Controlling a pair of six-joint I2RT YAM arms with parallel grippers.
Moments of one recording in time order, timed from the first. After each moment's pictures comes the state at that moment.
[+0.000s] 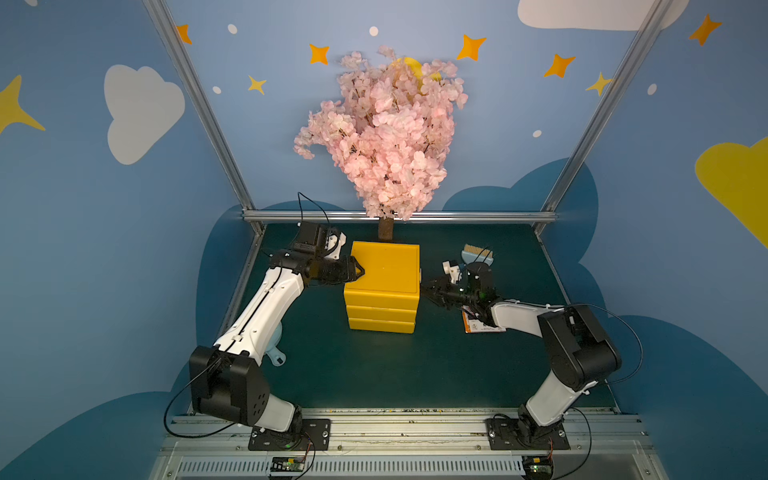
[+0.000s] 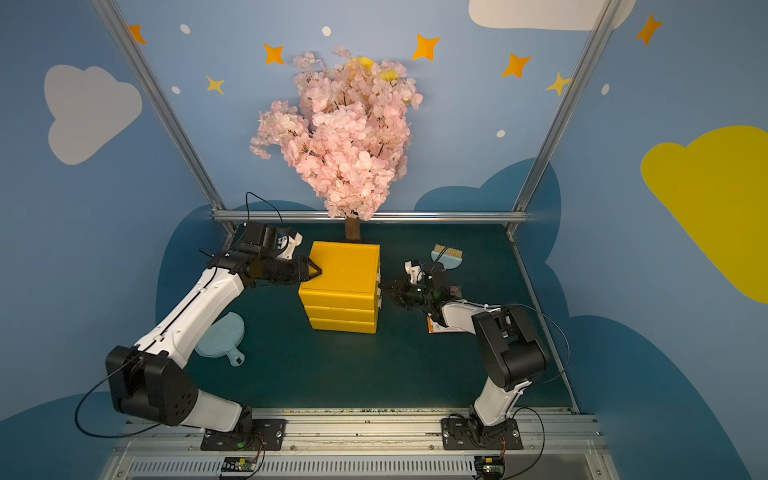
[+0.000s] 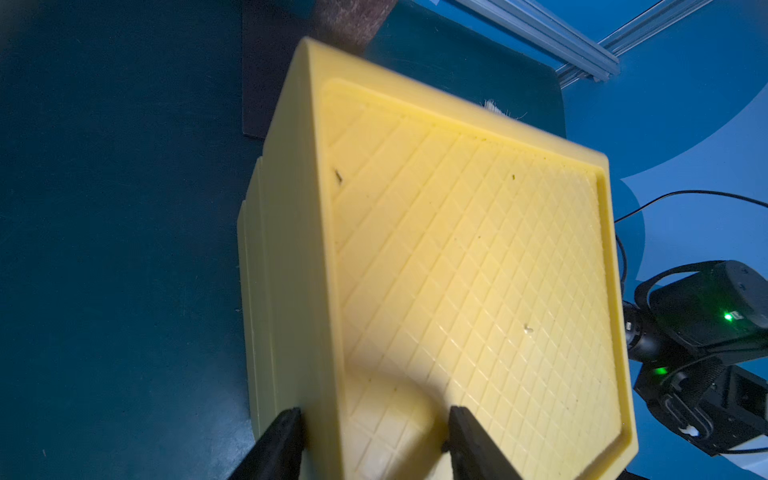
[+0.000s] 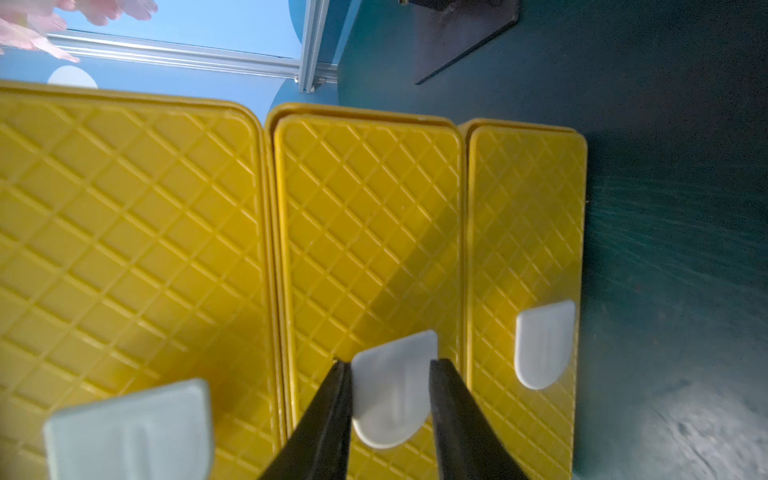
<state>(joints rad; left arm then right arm) -0.21 1.49 1.36 -0.80 0.44 -0.34 0.41 1.70 0.82 0.39 -0.73 1.08</state>
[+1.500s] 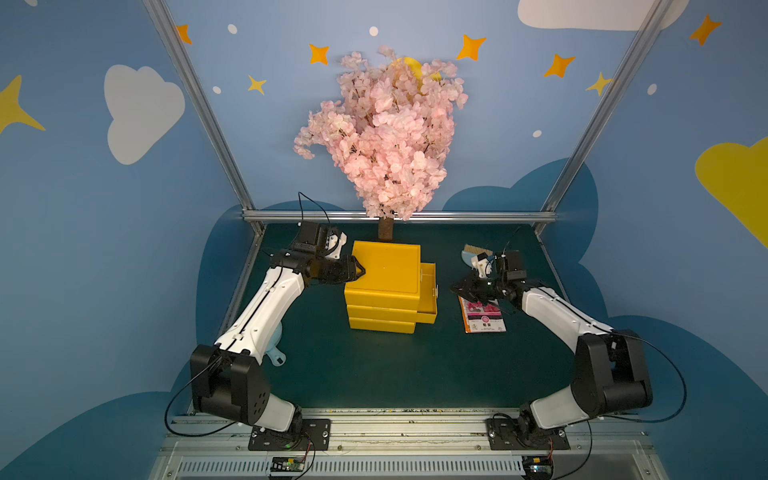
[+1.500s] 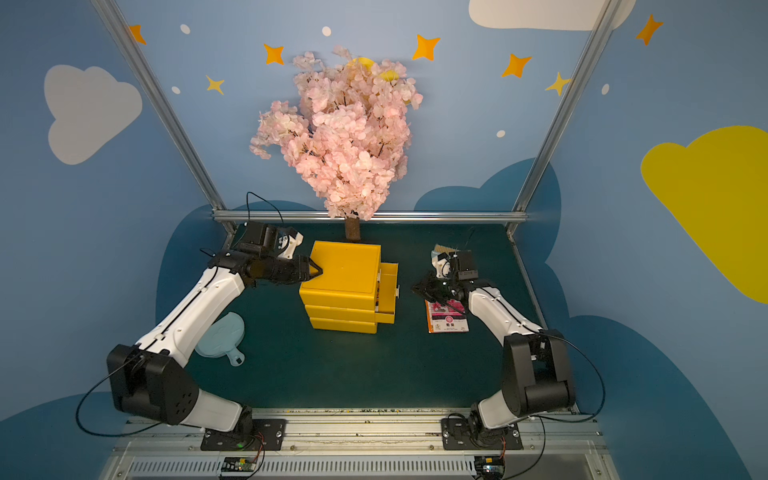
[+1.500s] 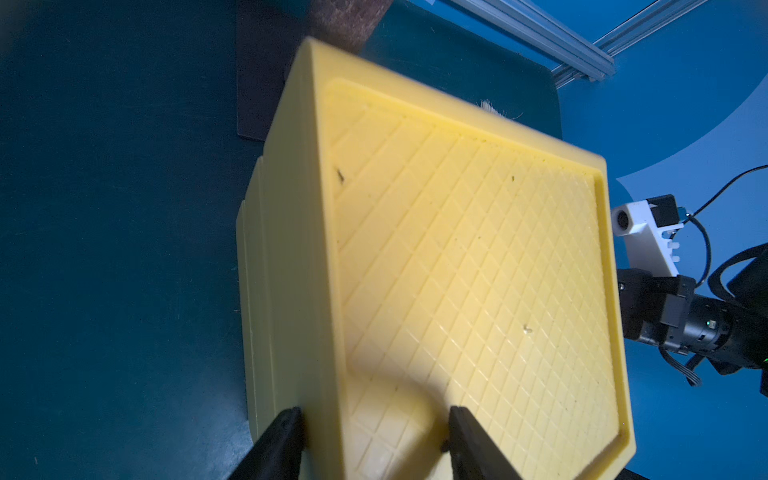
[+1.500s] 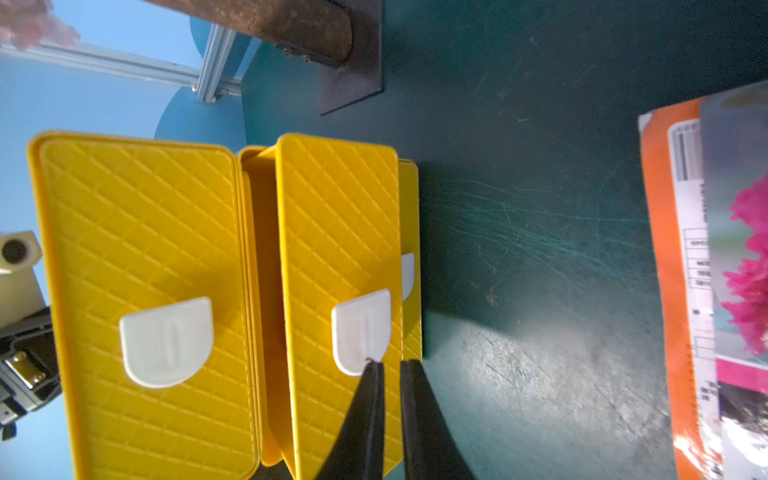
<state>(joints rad) -0.21 1.49 1.36 -0.79 0.45 -0.34 0.24 1.51 0.98 -0.34 -0.66 0.65</state>
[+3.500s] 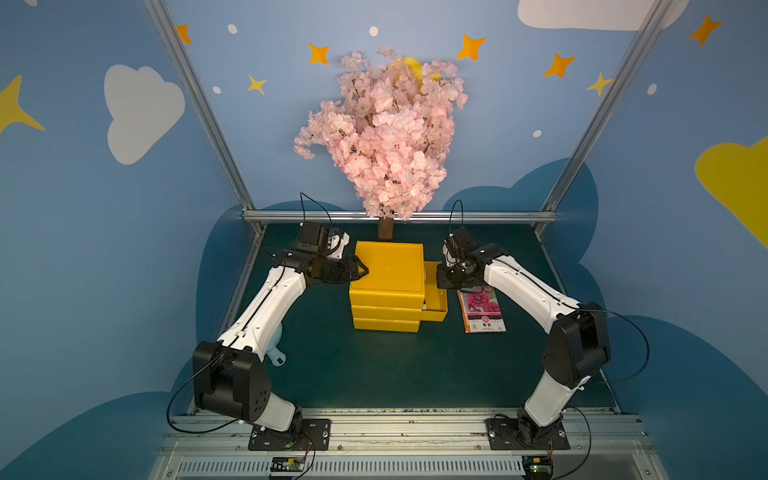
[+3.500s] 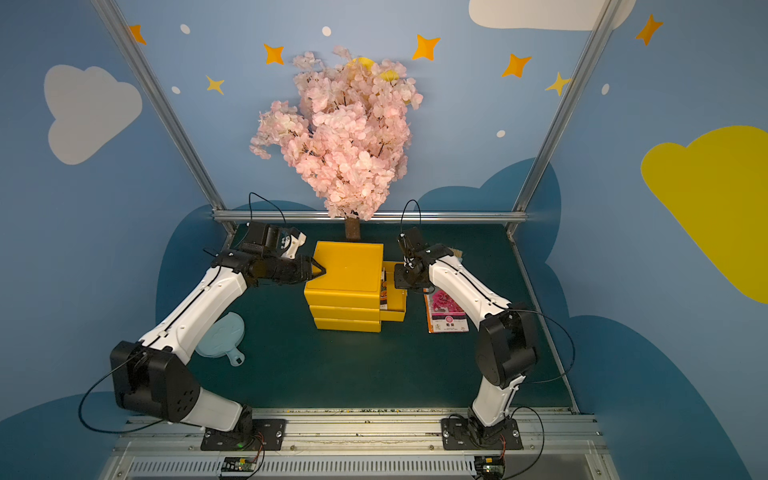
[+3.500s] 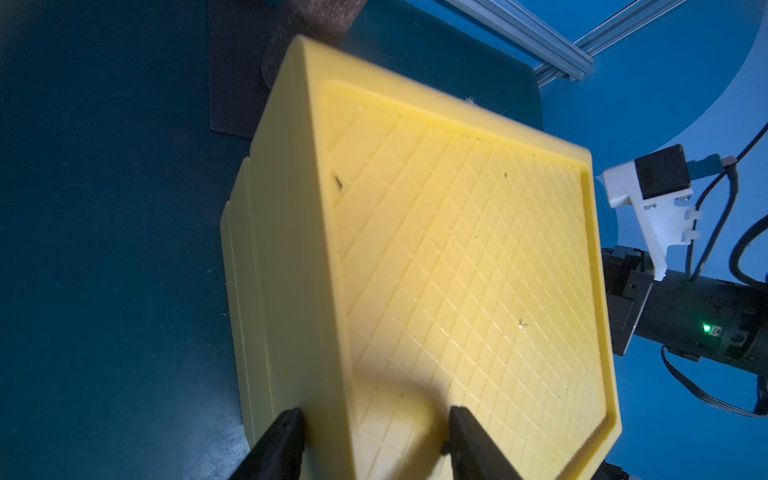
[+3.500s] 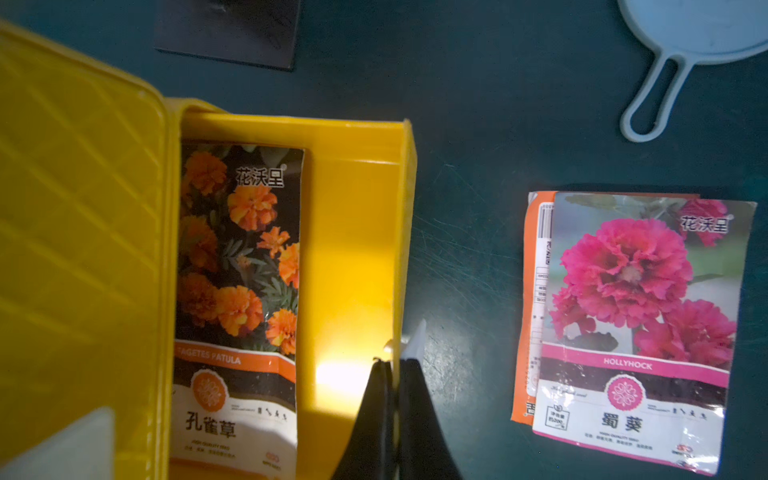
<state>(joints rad) -0.22 1.51 1.35 -0.76 0.49 -0.36 0.52 1.75 1.50 -0.87 0.00 0.42</state>
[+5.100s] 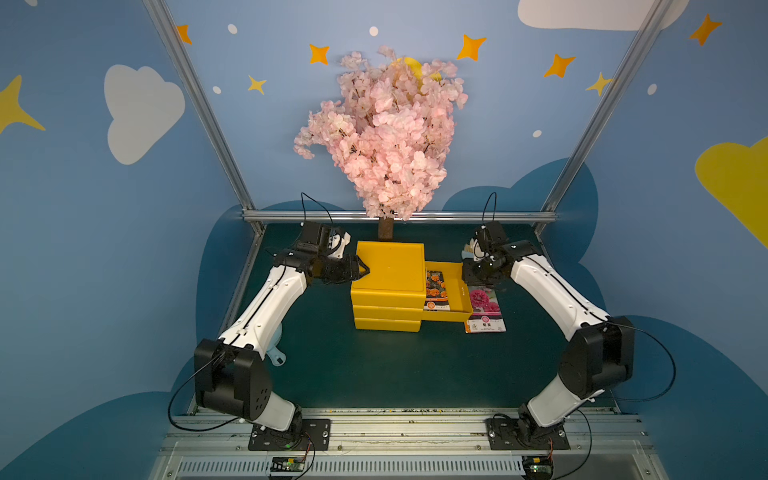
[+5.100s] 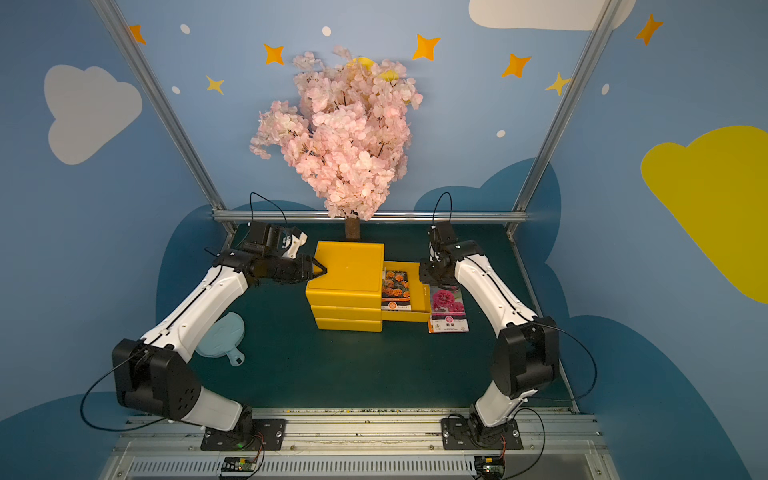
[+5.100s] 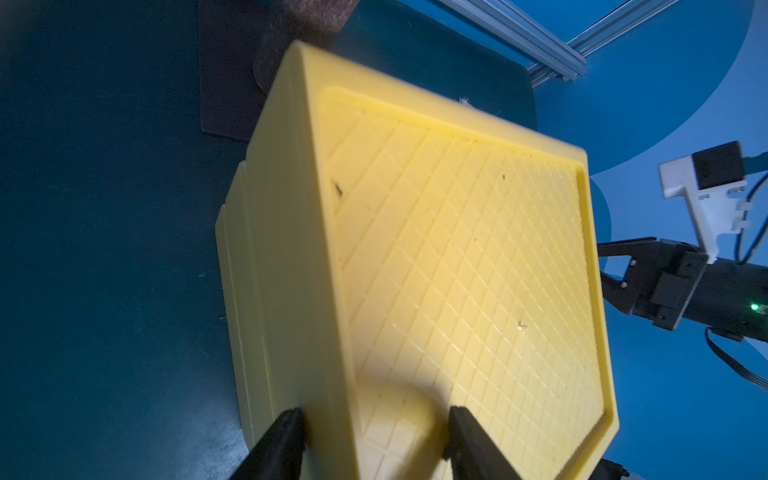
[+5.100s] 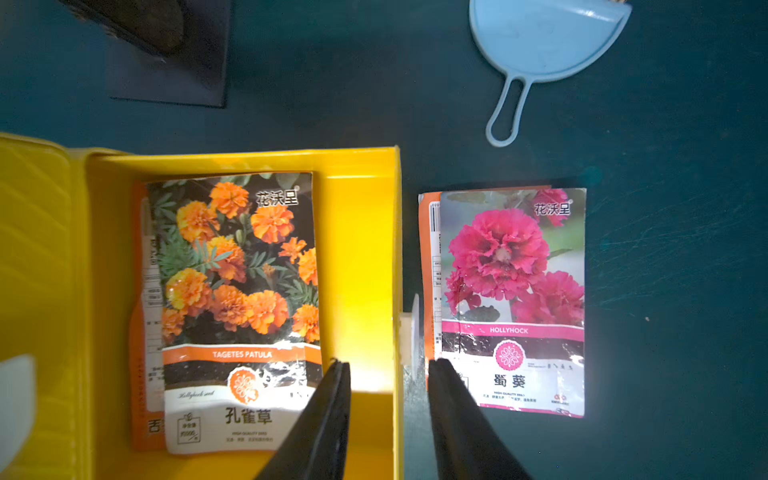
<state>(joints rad) -0.22 1.52 1.35 -0.75 0.50 -0.36 0.36 1.62 1.47 -0.93 -0.02 0.33</state>
